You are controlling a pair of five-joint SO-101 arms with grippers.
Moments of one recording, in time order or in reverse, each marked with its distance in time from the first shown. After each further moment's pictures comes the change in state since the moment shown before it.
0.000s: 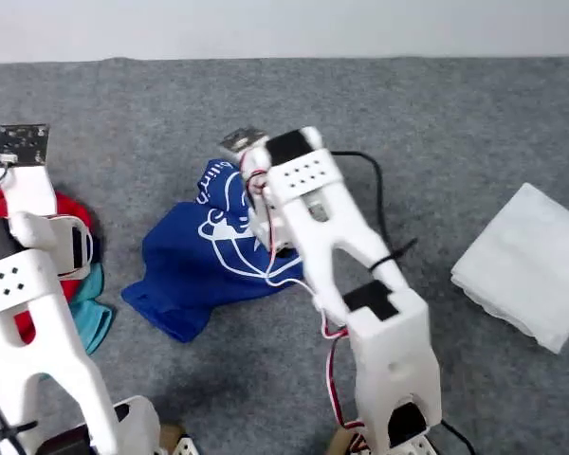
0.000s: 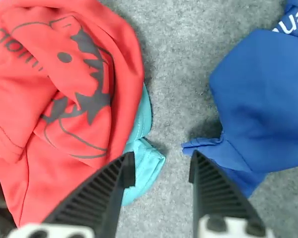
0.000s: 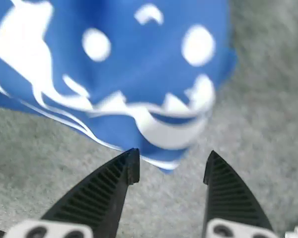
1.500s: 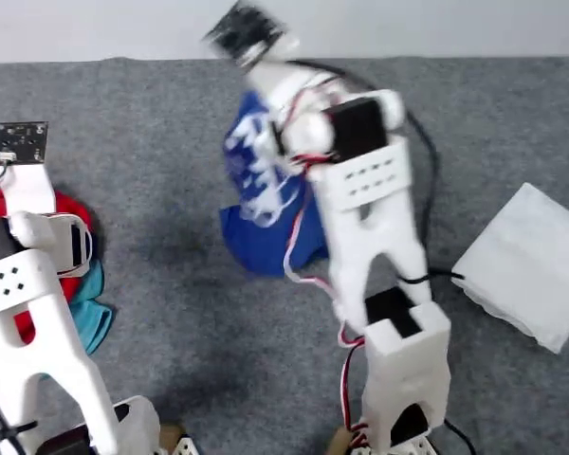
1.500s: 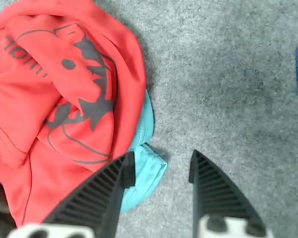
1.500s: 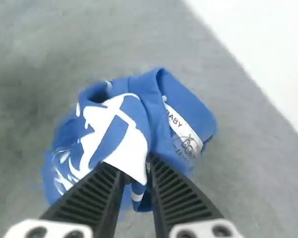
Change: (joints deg) left arm 0.0 0.0 0.0 -1.4 0.0; right arm 3.3 -9.1 -32.3 0.1 17.4
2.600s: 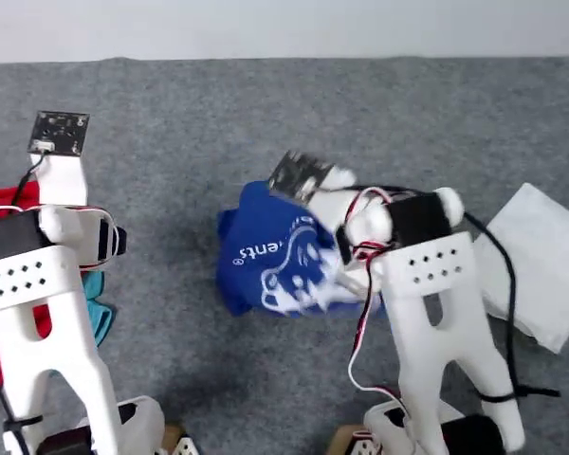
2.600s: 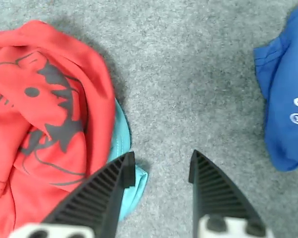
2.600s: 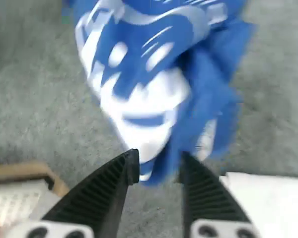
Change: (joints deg) left arm 7.6 0.0 0.0 -0.7 0.0; right arm 8.5 -47.8 70.6 -0.6 8.3
